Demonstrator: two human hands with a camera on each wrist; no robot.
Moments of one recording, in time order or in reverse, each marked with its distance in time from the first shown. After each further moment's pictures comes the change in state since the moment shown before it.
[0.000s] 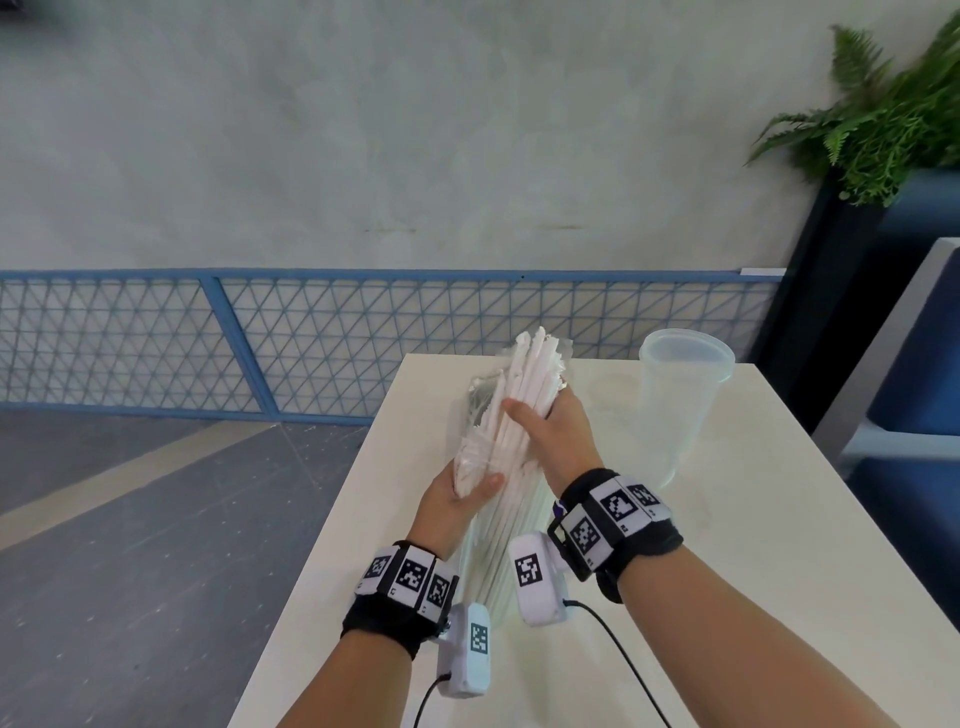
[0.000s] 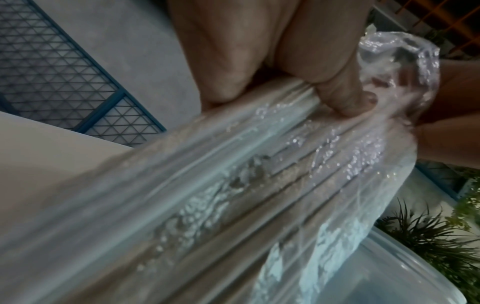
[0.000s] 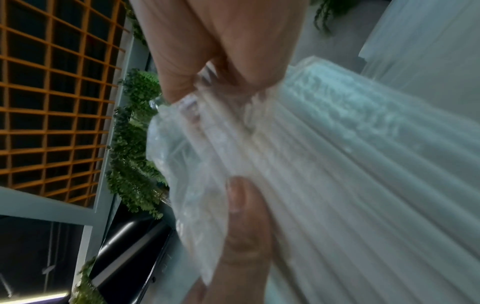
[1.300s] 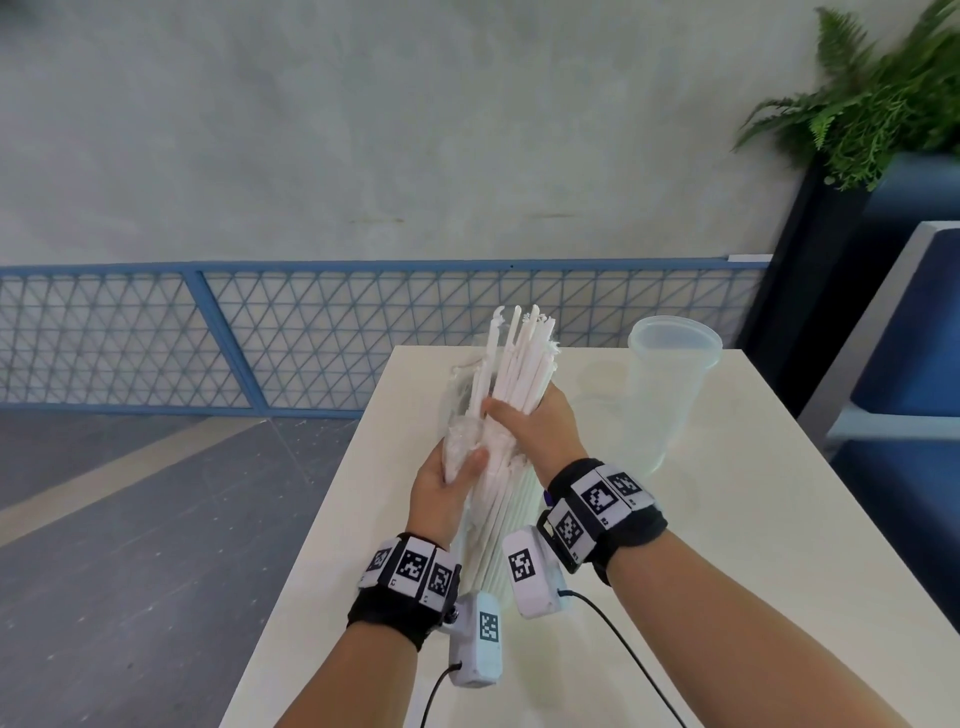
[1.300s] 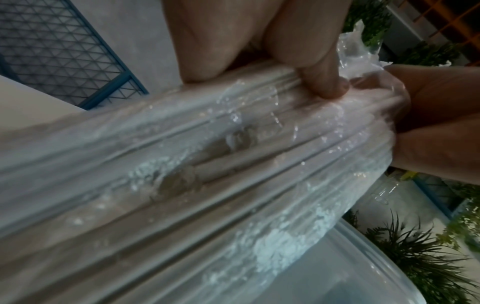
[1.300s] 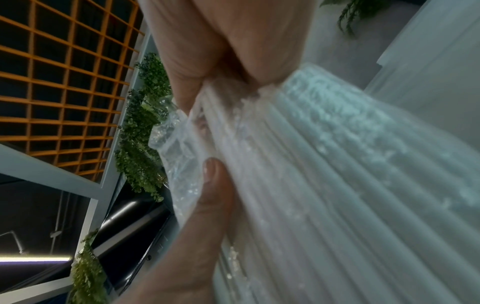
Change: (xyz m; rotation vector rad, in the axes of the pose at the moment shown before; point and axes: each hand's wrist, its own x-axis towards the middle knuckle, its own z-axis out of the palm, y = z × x) left_hand 0.001 0.000 0.012 -0.146 0.151 0.061; right_hand 0.003 0.010 0.001 -0.058 -0.006 0.046
